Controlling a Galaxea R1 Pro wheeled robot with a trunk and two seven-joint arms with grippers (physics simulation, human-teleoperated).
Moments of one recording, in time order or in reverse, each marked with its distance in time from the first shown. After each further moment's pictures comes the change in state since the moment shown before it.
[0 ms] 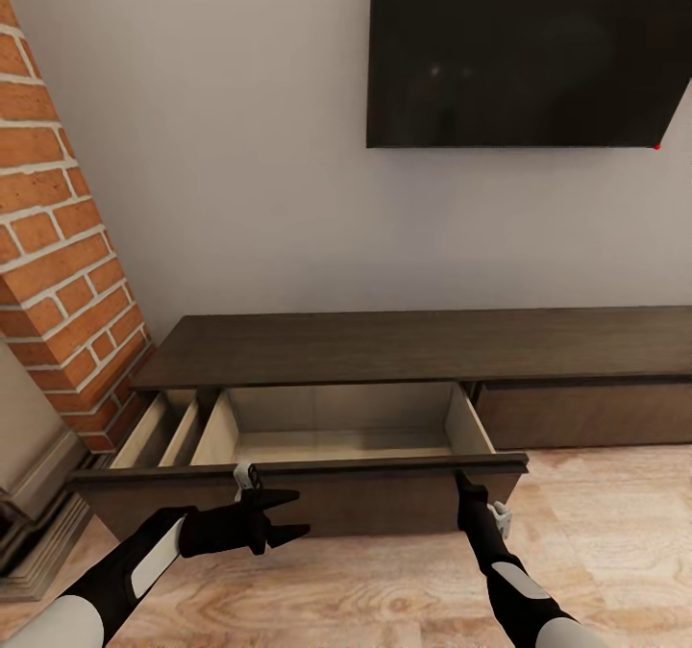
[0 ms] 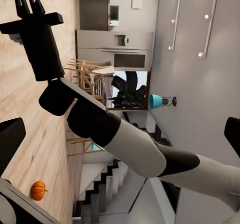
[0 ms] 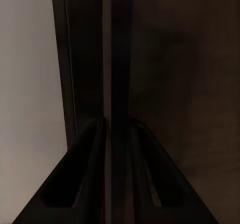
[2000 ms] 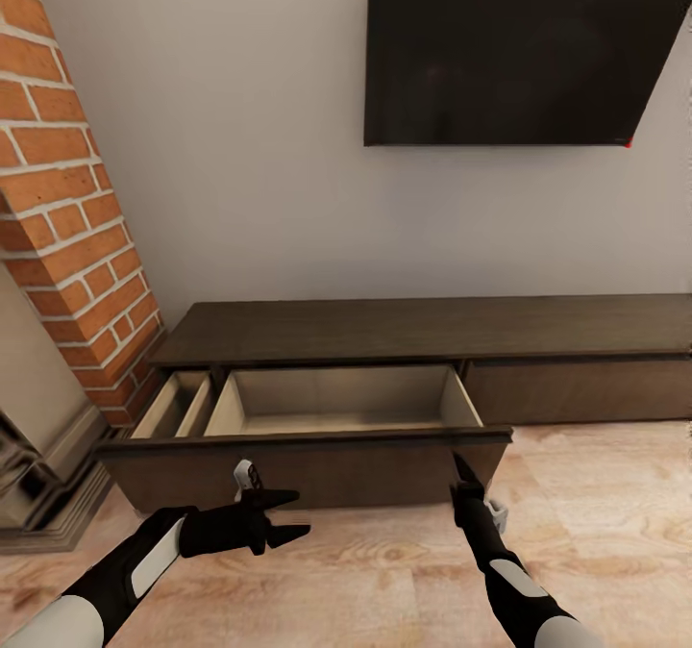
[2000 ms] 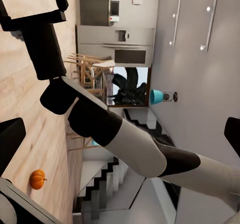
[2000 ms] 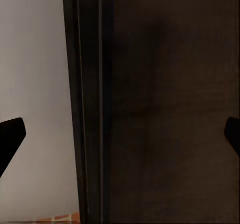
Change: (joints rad) left arm 0.000 0.000 0.000 0.000 -0.002 0.000 0.001; right arm 0.000 0.001 0.024 -0.014 0.009 0.009 0.006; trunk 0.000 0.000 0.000
